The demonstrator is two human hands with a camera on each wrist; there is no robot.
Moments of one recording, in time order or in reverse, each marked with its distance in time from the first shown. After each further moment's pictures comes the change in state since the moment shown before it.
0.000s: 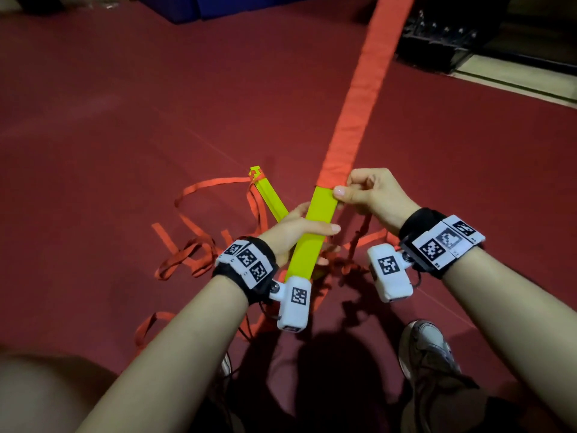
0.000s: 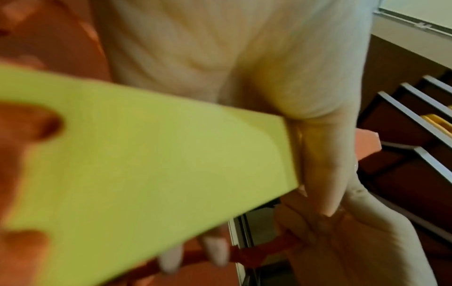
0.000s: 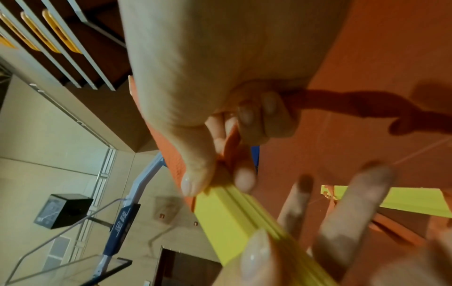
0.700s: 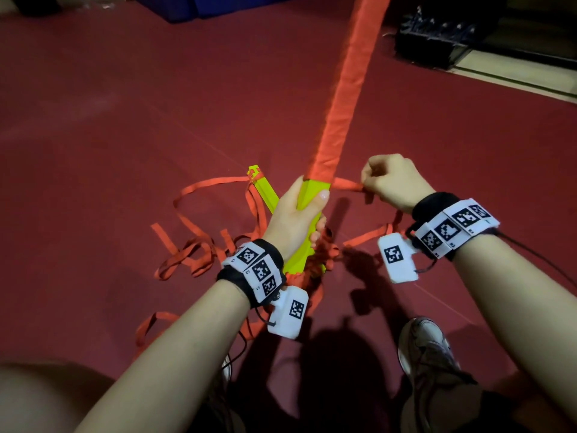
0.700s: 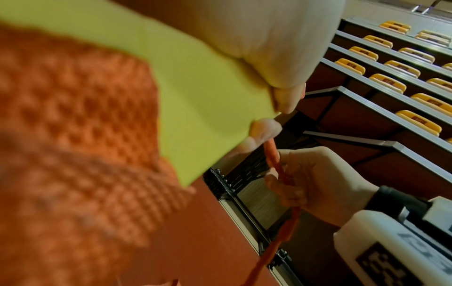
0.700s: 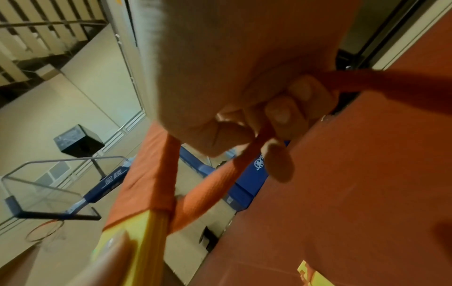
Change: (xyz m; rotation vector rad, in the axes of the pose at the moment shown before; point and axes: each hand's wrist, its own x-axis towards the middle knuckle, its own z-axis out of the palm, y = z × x) left_hand -0.005 0.003 0.017 0.132 0.231 0.489; right_hand 0.010 -0.006 -0.041 -0.652 0.187 0.073
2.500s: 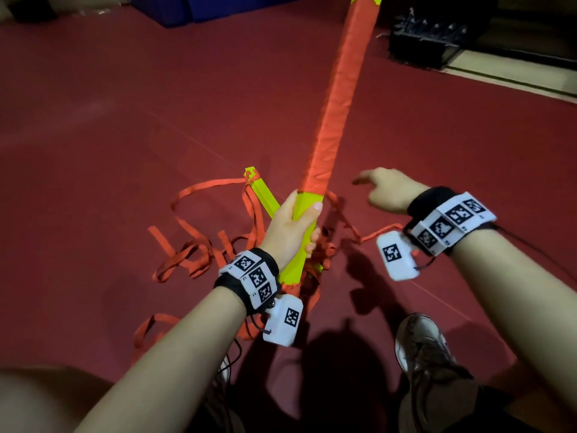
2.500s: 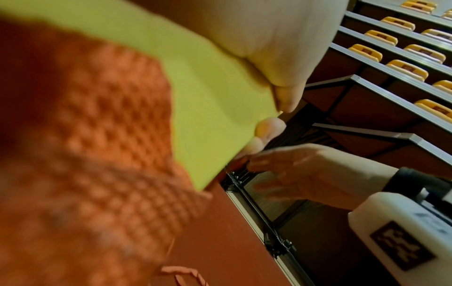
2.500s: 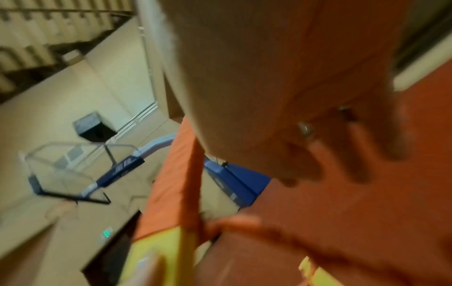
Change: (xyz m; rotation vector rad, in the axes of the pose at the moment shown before) left_hand -0.011 -0.014 -0.001 0.012 -0.019 -0.106; right_hand 0.005 0.006 0.000 -0.371 -0.284 0.052
